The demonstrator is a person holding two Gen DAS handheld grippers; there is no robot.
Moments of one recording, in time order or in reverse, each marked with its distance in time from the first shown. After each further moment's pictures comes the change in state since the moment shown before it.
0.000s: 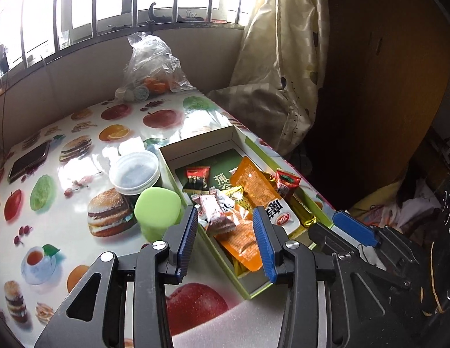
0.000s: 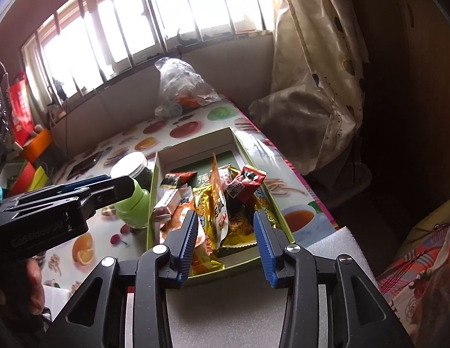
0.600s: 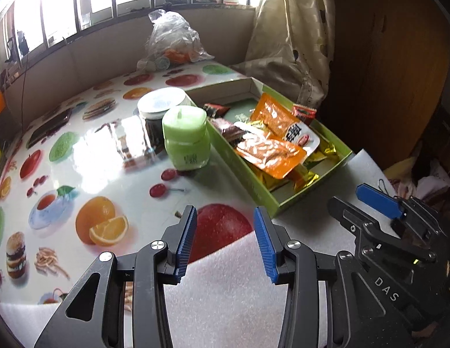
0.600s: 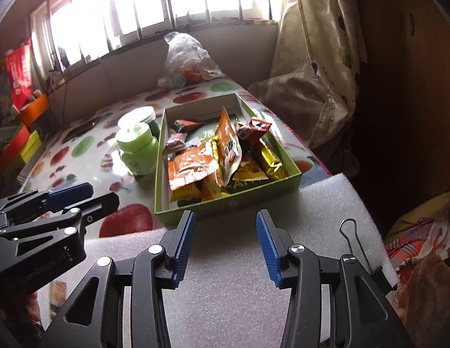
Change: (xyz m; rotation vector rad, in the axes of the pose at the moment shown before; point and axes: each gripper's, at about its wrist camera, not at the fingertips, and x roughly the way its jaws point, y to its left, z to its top) left arm -0.008 0.010 -0.086 0.001 0.069 0.085; right arm -0.009 0.026 -0.059 -0.082 0.082 -0.084
